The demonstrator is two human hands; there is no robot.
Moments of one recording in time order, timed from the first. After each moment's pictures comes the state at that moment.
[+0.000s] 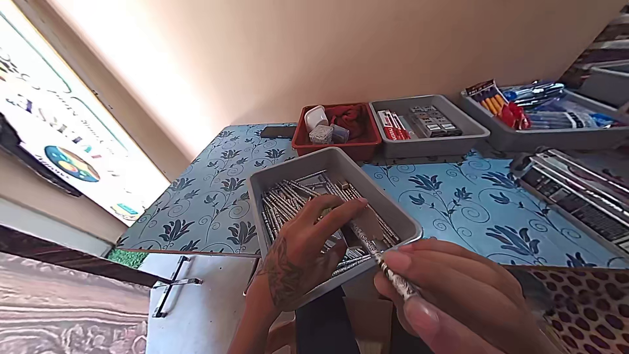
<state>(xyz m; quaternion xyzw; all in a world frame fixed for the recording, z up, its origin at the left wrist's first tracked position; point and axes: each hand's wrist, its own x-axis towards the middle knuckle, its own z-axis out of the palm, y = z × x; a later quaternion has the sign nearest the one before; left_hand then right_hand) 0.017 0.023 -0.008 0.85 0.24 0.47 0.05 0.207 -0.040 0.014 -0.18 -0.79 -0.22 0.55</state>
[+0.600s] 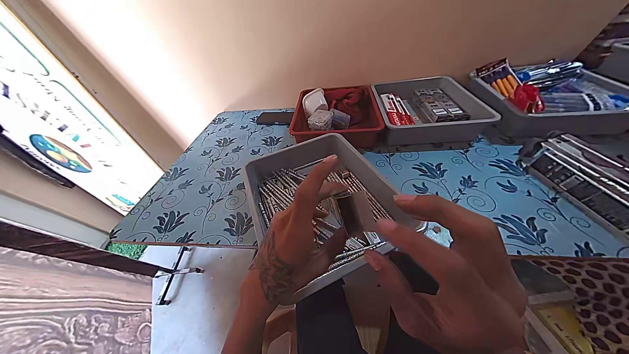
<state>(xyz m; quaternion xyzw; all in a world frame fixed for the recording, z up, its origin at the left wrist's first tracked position) 0.014 0.022 -0.007 0.83 0.25 0.49 0.09 0.202 -0.039 -0.002 -0.35 -0.75 -0.14 0.55</state>
